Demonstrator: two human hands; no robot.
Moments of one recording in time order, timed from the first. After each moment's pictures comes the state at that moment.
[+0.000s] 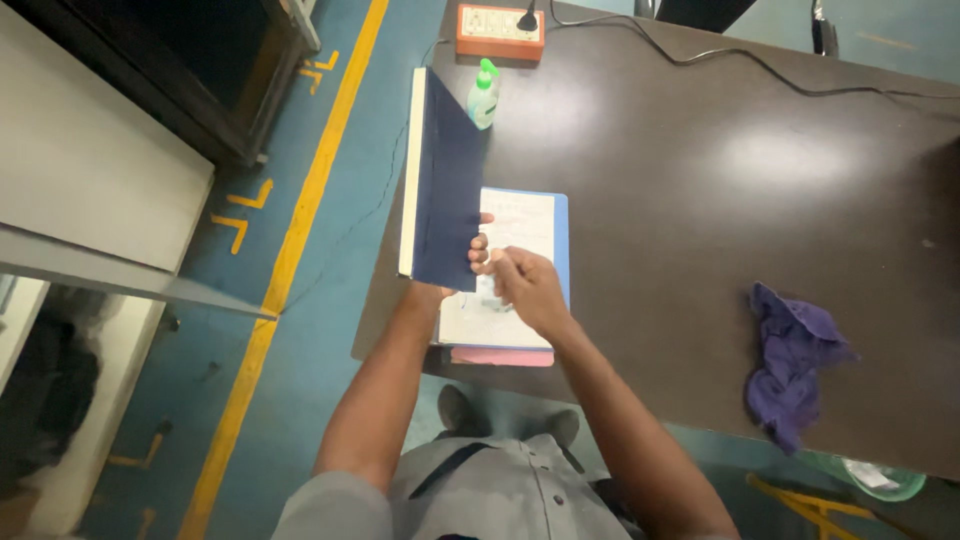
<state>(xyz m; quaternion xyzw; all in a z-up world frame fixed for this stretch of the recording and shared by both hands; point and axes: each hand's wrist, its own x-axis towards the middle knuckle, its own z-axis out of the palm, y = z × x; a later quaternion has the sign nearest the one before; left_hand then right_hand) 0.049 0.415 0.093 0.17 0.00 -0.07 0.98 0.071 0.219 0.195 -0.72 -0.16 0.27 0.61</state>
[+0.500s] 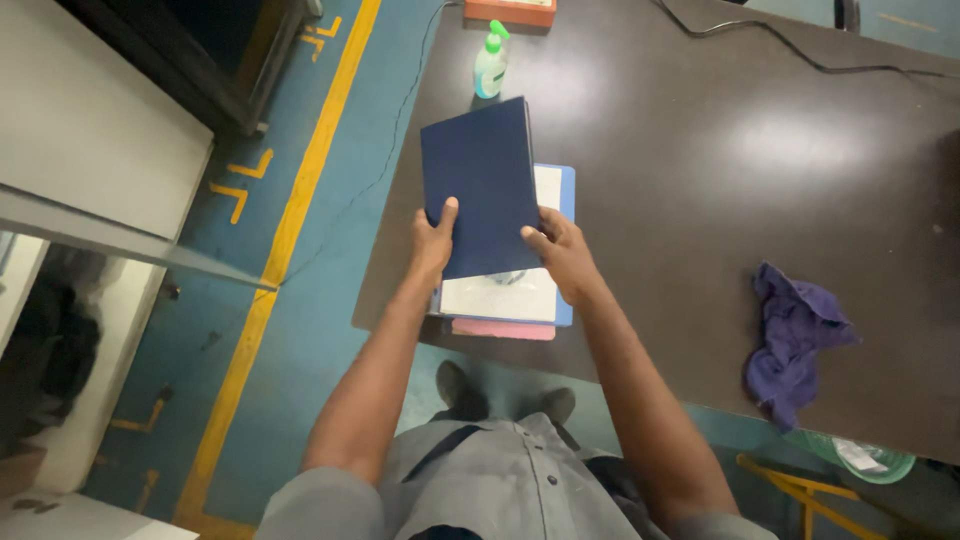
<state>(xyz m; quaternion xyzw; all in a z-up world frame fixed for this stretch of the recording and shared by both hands) 0.032 0.396 0.081 0.65 0.39 0.16 0.63 0.094 0.194 0.192 -0.66 -0.16 0.32 0.66</state>
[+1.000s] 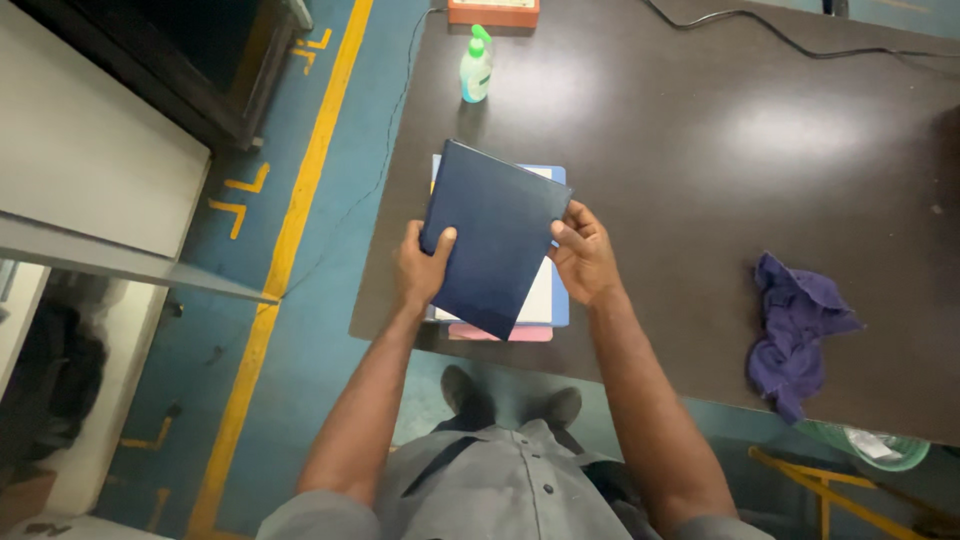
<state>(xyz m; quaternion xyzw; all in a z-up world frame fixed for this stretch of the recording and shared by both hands) -0.008 0.380 0.114 0.78 0.33 0.21 0.50 0.114 0.153 0.160 -0.44 -0.13 0.29 0.84</state>
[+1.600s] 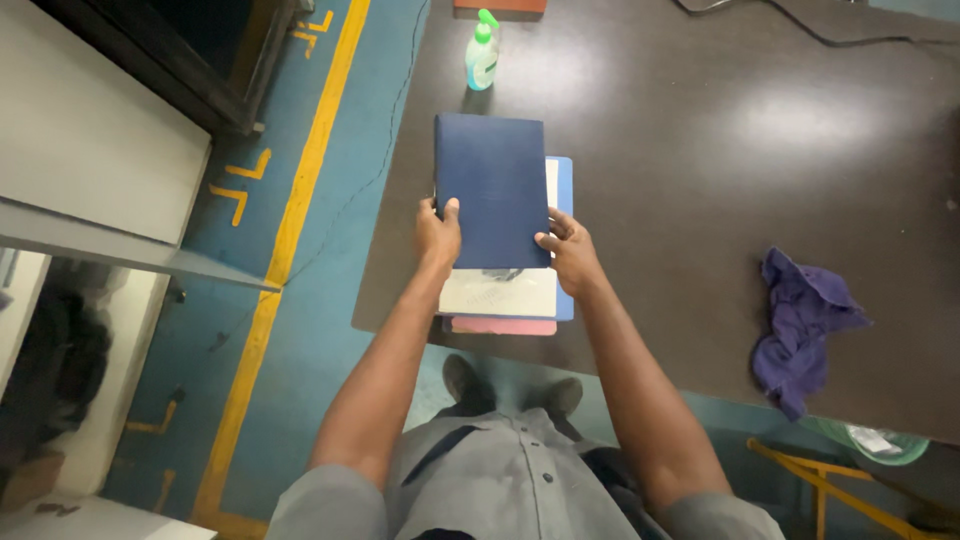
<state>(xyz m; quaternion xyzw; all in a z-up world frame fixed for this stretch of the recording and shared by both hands) 0.060 0.390 0.037 0.75 0.42 0.19 0.47 0.126 0.172 0.095 -0.62 0.01 0.32 0.72</state>
